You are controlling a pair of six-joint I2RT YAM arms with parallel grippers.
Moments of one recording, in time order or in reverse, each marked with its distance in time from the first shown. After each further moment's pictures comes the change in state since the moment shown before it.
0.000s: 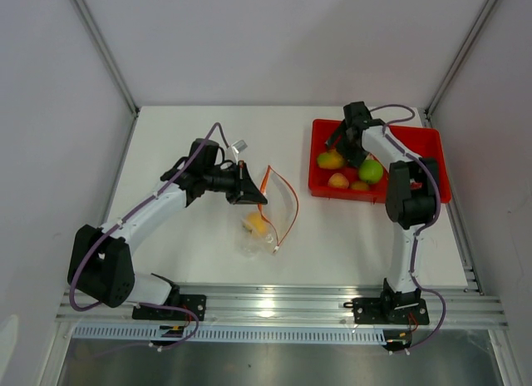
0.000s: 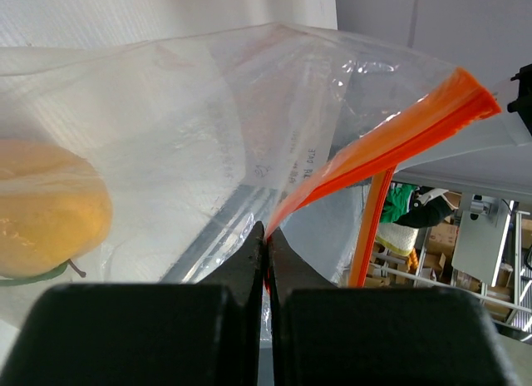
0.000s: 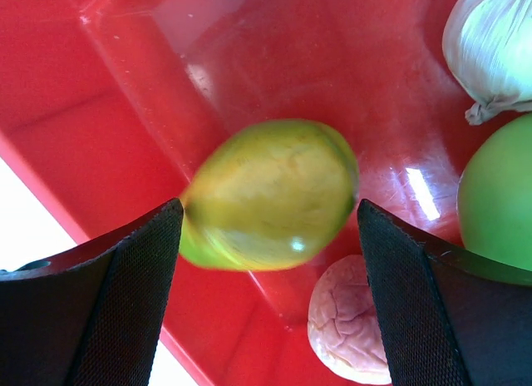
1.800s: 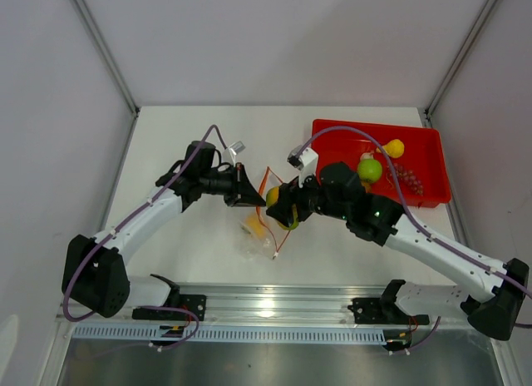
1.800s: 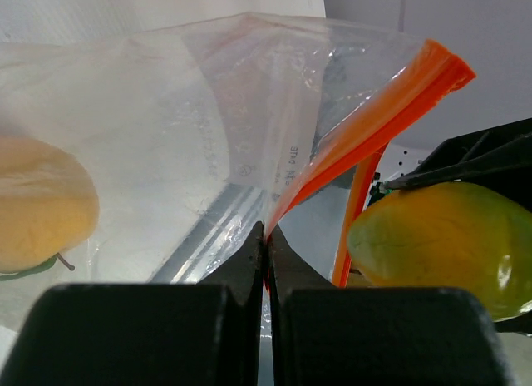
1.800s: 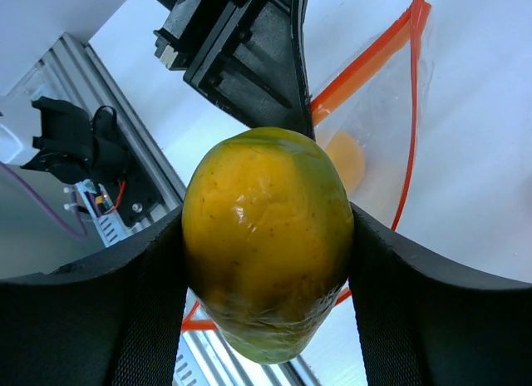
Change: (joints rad) left arm -0.004 -0.066 -0.031 0.001 0.010 -0.010; right arm 0.723 -0.977 -0.611 0.292 -0.220 -0.539
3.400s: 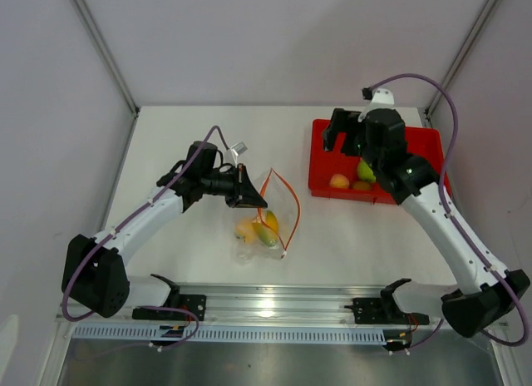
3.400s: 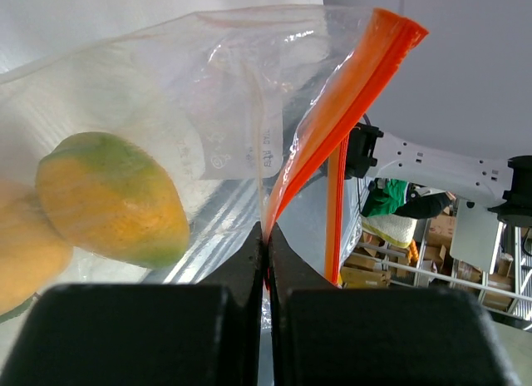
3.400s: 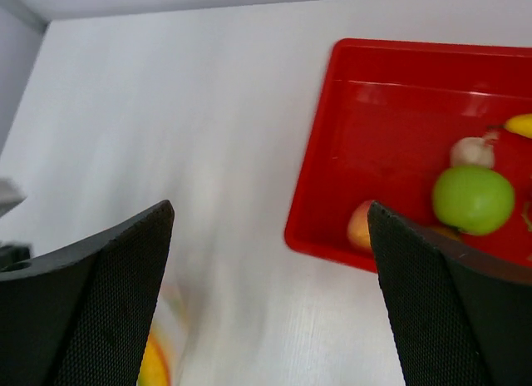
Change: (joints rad) left arm -0.017 0.000 0.006 -0.011 -0.001 -0.007; right arm -0.371 0.083 0.269 -0.125 0.362 0.038
